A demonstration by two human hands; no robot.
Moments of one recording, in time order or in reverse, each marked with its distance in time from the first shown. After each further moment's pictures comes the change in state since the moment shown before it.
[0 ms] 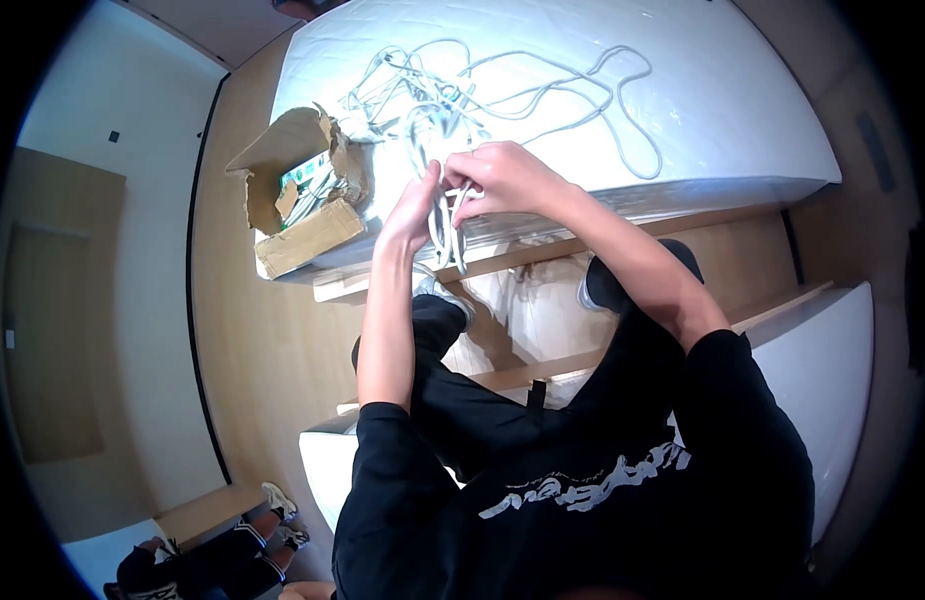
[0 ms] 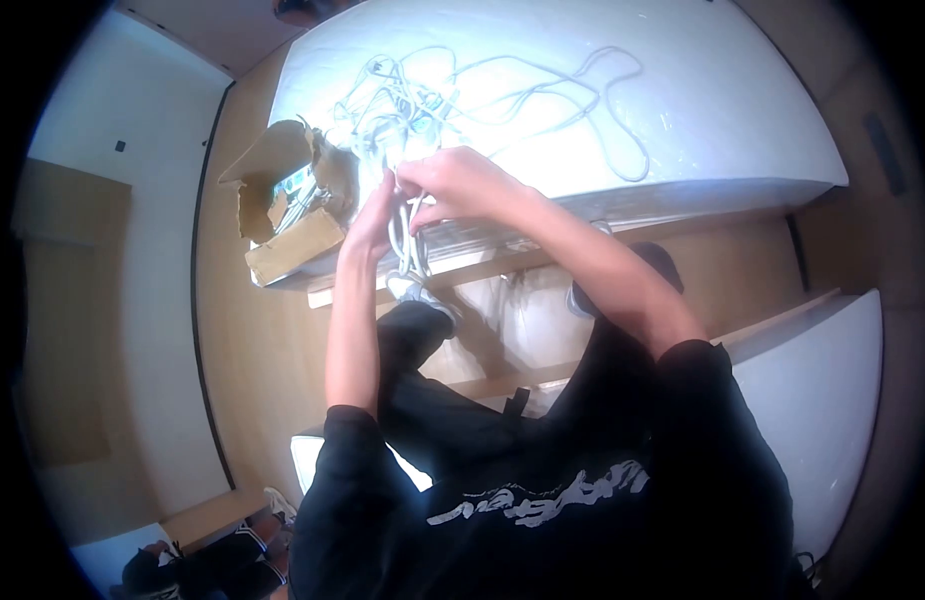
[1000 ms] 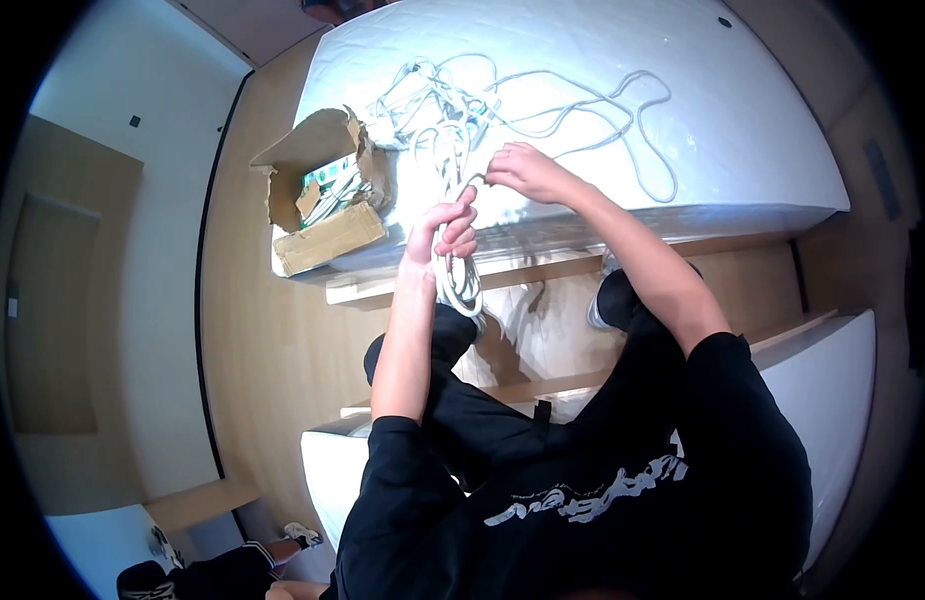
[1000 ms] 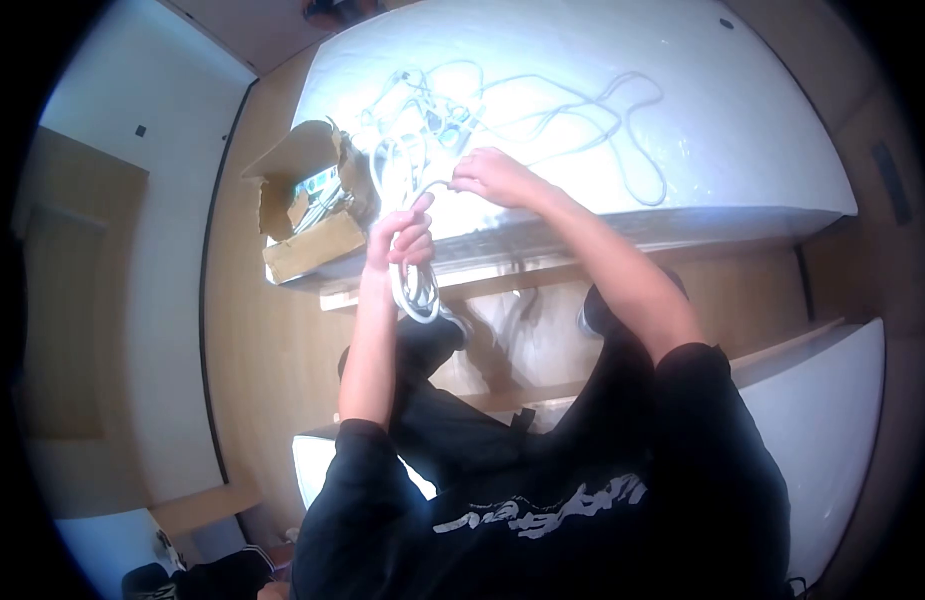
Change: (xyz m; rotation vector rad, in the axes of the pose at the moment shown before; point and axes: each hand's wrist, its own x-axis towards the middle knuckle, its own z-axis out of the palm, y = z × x) left_hand -0.033 0.000 0.005 -0.671 -0.487 -0.009; right_hand -0.004 0.070 0.016 -0.077 -0.201 0.248
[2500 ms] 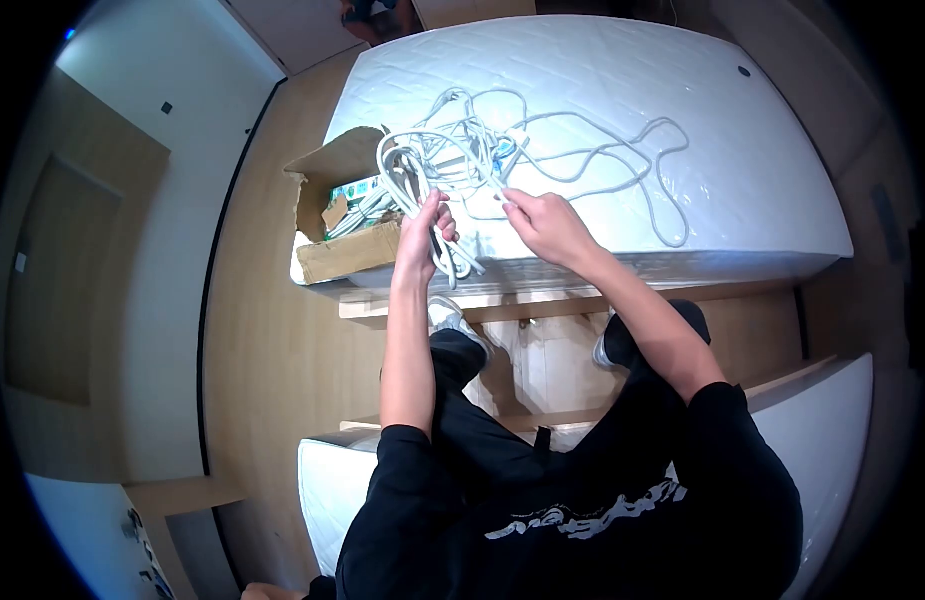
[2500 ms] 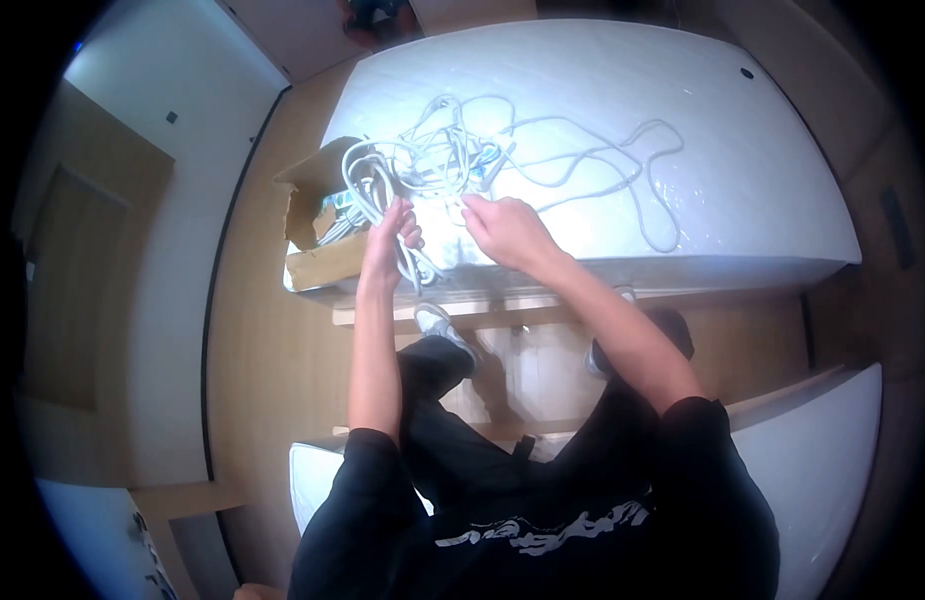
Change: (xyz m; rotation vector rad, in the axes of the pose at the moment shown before) left_hand -0.011 0.041 -0.008 0.488 0.579 0.460; right_hand -0.007 -0.093 -0.015 0.093 0.353 0.173
